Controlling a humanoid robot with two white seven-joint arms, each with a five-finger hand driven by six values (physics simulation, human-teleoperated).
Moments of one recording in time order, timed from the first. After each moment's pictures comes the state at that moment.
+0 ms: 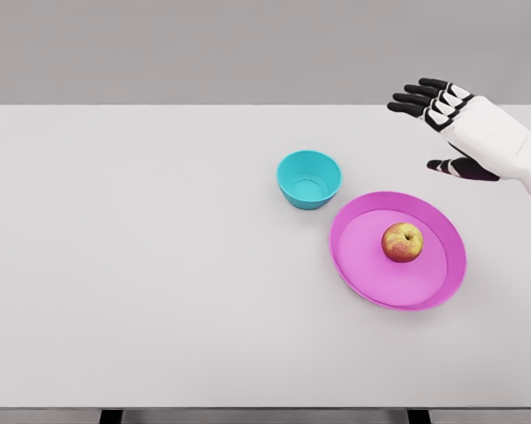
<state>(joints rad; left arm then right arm) -0.01 0.00 0.02 -0.08 -0.10 0.00 0.07 -0.46 -0.97 0.56 -1.55 0.44 -0.61 -0.22</state>
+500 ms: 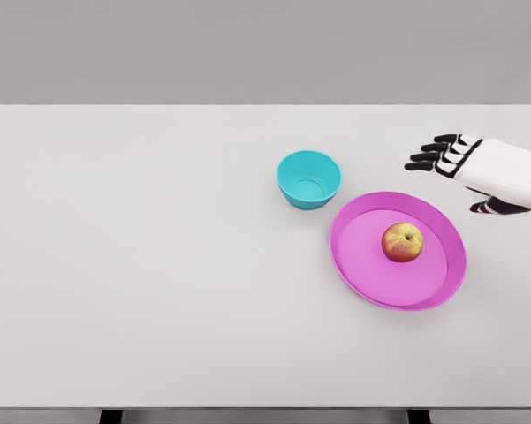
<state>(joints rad) -0.01 0.00 0.02 -0.08 -0.10 0.00 0.07 -0.36 -1.07 0.40 -1.64 0.42 -0.61 0.27</state>
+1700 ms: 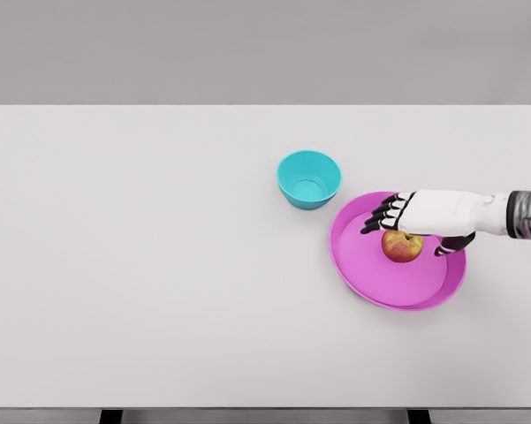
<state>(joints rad) -0.01 0.00 0.02 -0.08 -0.10 0.00 0.07 -0.59 -0.94 0.72 -1.56 0.38 -0.61 0.60</state>
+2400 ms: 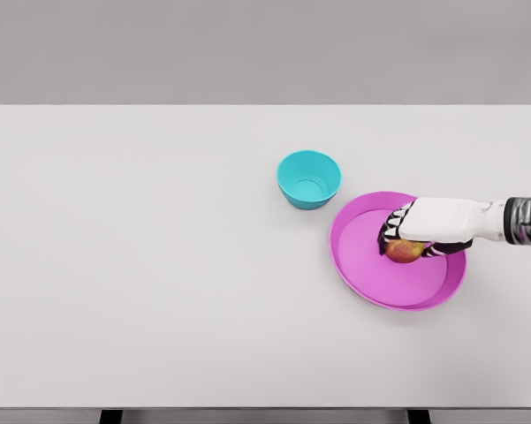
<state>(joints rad) -0.01 0.00 0.02 -0.08 -0.10 0.00 0.07 -0.59 -0.94 0.74 -1.54 0.39 -0.61 0.60</state>
